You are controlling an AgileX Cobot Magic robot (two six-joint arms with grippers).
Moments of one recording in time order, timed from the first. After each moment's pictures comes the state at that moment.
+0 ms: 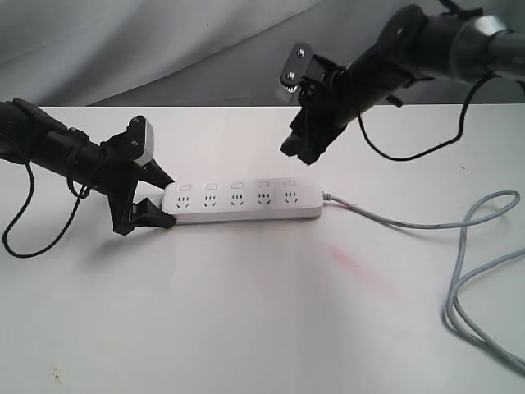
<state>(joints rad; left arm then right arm) 0.09 2.27 -1.43 -0.98 0.86 2.09 0.30 2.18 -1.76 0.58 0.79 -1.29</state>
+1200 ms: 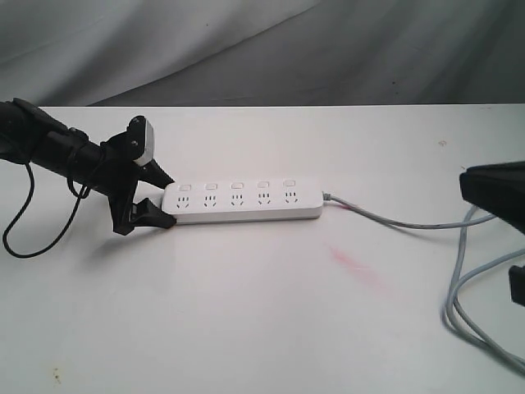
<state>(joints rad) 0.09 2.27 -1.43 -0.98 0.86 2.09 0.30 0.73 -0.61 0.58 0.56 -0.71</state>
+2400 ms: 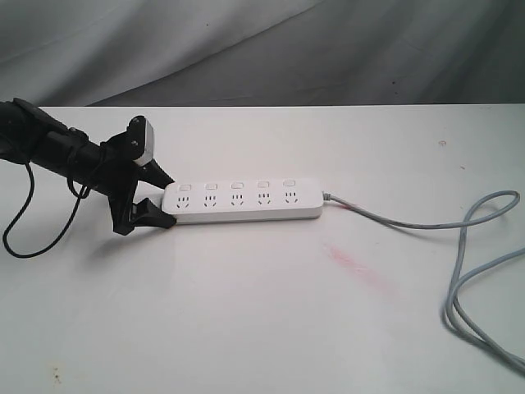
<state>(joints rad) 0.09 2.27 -1.43 -0.98 0.86 2.09 -0.13 0.23 -0.42 0.59 0.44 -0.64</state>
